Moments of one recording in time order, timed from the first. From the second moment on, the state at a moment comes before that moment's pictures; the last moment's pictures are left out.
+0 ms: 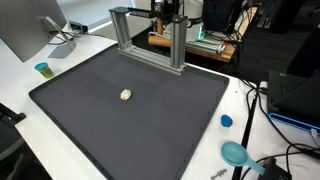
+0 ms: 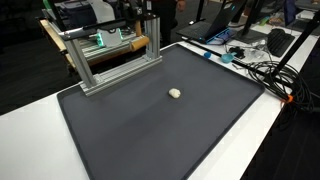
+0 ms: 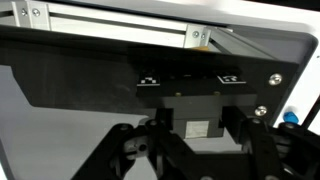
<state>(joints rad) 0.04 -0.73 -0.08 -2.73 0.01 2.16 -0.15</state>
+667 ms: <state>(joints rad) 0.01 -0.73 -0.01 -2.73 -0.02 2.16 -0.10</state>
